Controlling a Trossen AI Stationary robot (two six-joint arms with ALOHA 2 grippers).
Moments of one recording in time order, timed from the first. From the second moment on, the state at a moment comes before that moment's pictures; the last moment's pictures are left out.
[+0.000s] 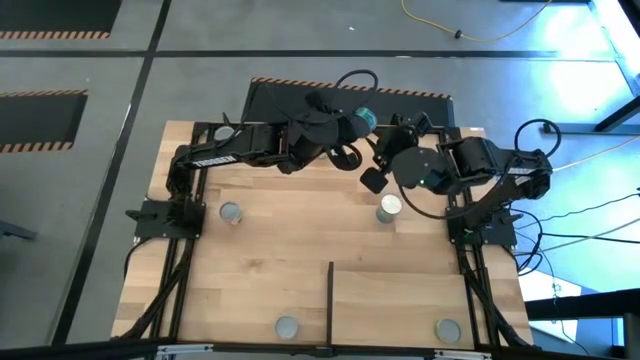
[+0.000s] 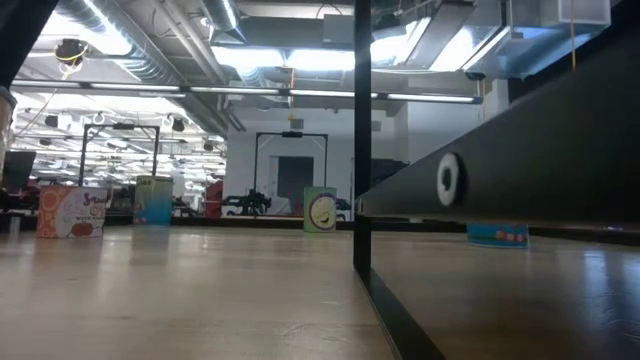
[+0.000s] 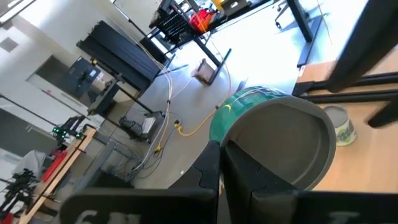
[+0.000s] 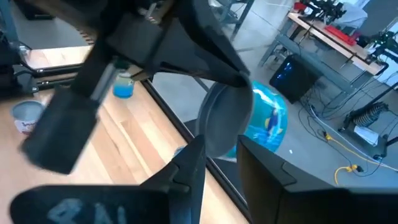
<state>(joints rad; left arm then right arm) 0.02 1.94 2.33 -0.71 -0.82 0.44 0.22 1.57 2.01 -1.16 0.95 0.26</state>
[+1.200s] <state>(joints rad) 0.00 1.94 2.33 -0.71 -0.79 0.46 0.23 1.63 2.01 -1.15 1.16 0.26</state>
